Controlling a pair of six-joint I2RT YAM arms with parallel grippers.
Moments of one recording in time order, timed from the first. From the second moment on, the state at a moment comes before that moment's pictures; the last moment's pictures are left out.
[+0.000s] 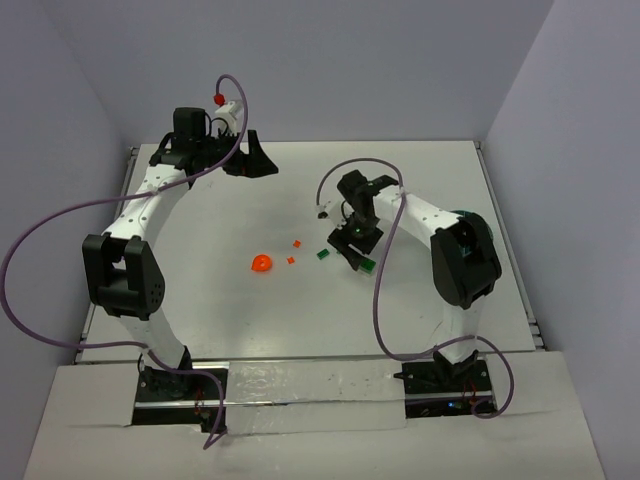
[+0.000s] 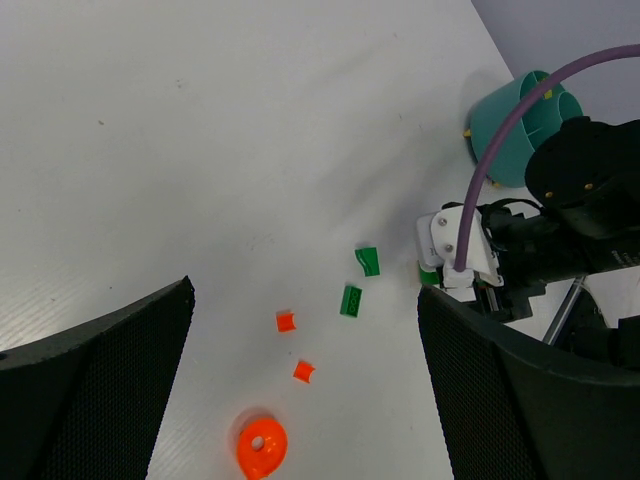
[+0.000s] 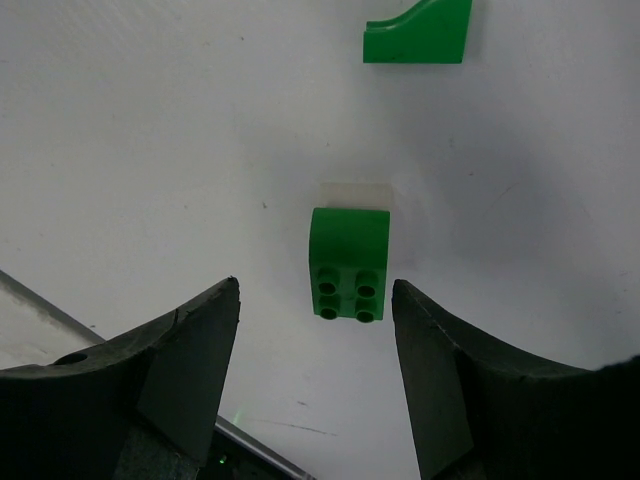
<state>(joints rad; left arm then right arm) -0.19 1.78 1.61 -0.40 0.72 -0.15 0.51 1.88 1.44 -1.01 -0.19 -0.42</state>
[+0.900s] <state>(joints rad) -0.18 1.76 1.50 -0.34 0.79 -0.16 0.46 1.90 1.50 -1.04 -0.30 -0.39</state>
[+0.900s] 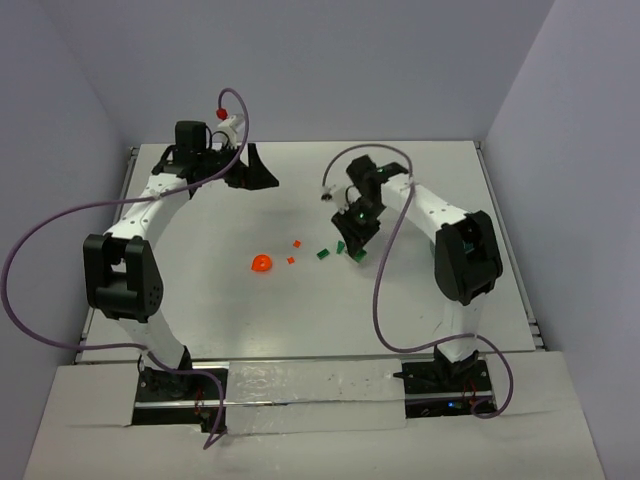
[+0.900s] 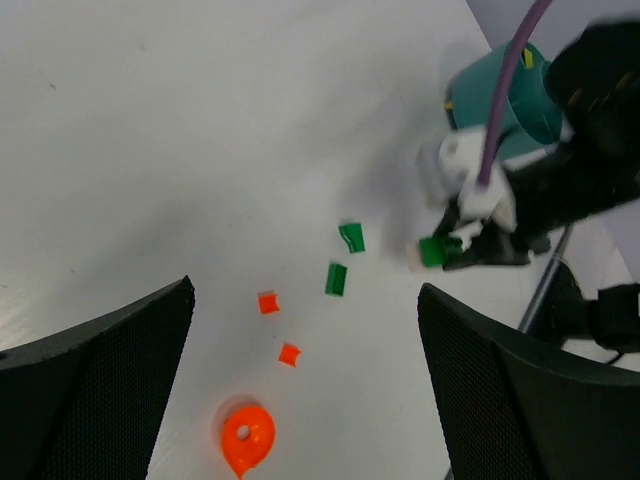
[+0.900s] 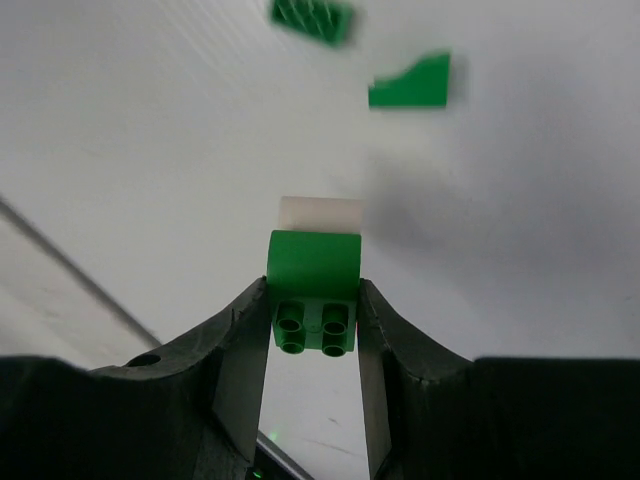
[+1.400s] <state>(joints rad) -0.37 1.69 1.24 -0.08 1.15 -0.26 0.29 1.74 1.70 -1.00 -0.95 -0.17</state>
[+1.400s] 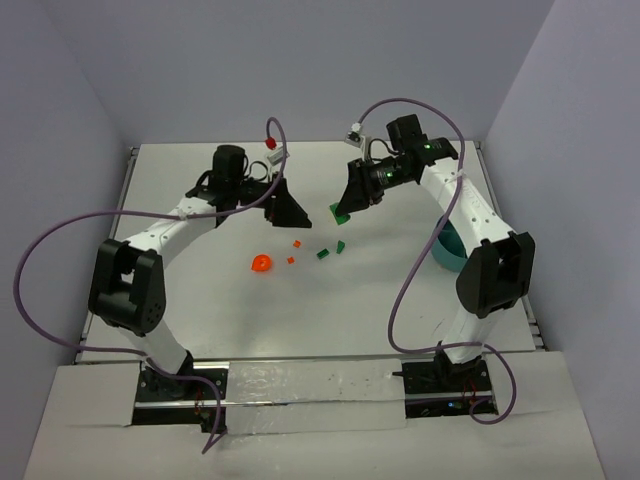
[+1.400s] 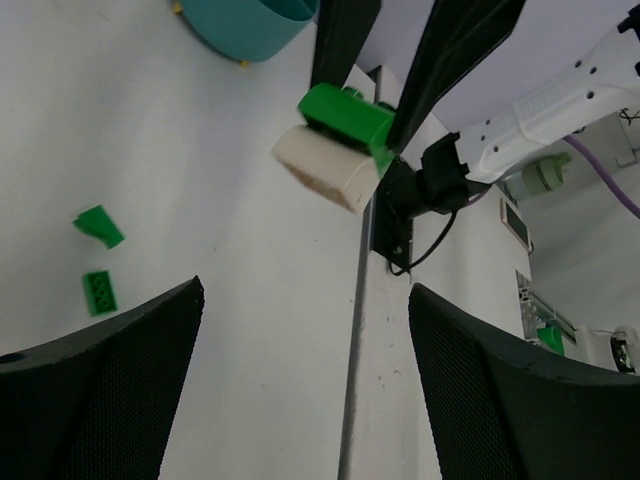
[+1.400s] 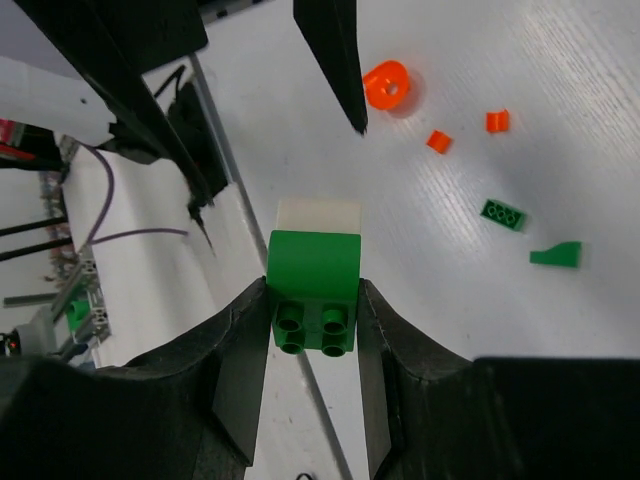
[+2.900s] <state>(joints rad) -0.46 1.77 1.12 0.93 1.30 -0.99 0.27 1.73 1.63 -1.02 -1.24 -0.15</state>
